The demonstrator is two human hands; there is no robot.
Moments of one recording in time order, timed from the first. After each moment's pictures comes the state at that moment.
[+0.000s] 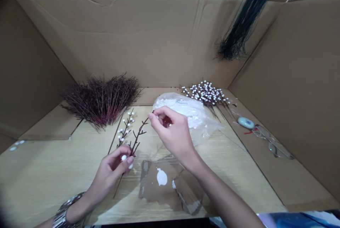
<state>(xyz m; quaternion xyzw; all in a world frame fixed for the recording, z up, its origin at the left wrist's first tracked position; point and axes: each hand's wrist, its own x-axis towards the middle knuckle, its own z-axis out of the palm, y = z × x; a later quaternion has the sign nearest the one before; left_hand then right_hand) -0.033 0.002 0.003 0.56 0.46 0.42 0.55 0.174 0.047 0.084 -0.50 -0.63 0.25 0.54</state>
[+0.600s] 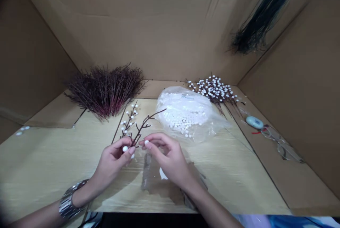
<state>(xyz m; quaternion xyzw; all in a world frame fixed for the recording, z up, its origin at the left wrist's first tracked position) -0.032 0.008 -0.002 0.55 0.45 0.45 0.53 0.158 0.000 0.016 -0.43 -0.51 0.55 0.50</state>
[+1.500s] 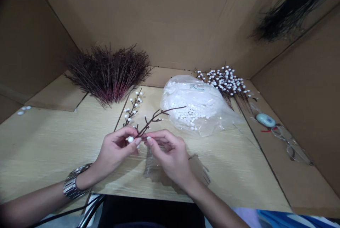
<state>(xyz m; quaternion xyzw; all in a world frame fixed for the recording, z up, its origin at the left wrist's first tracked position) -0.034 0.005 -0.006 0.55 0.45 0.46 0.54 0.151 -0.012 0.010 -0.43 -0.55 0.51 0.50</state>
